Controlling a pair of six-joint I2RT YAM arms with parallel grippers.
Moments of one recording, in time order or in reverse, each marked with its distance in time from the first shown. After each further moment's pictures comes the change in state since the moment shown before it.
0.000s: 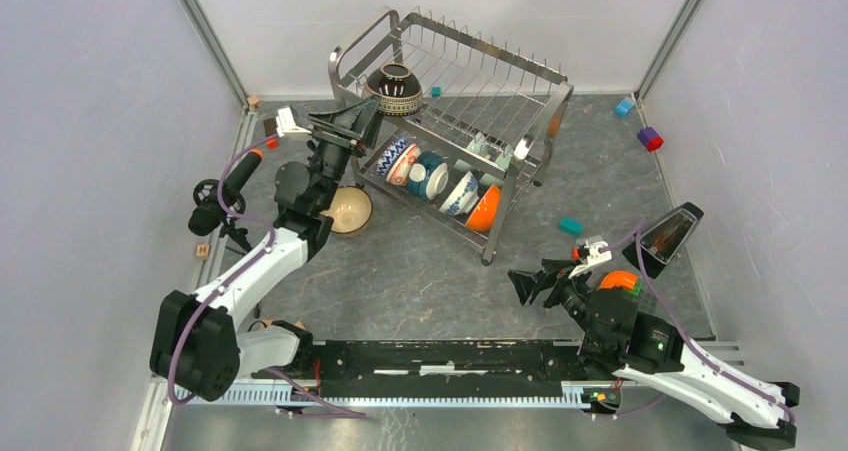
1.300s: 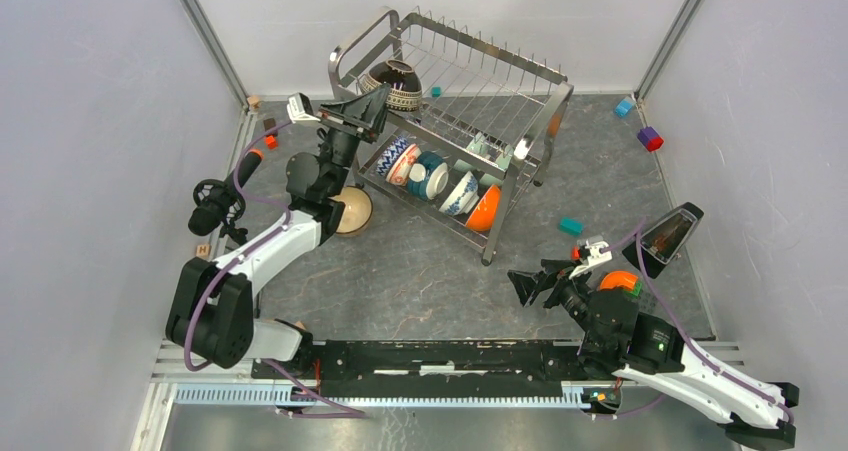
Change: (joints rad) left arm -0.005 0.165 0.072 0.199 0.026 -0.070; right arm 0.000 -0.010 -0.001 0.000 -0.010 0.000
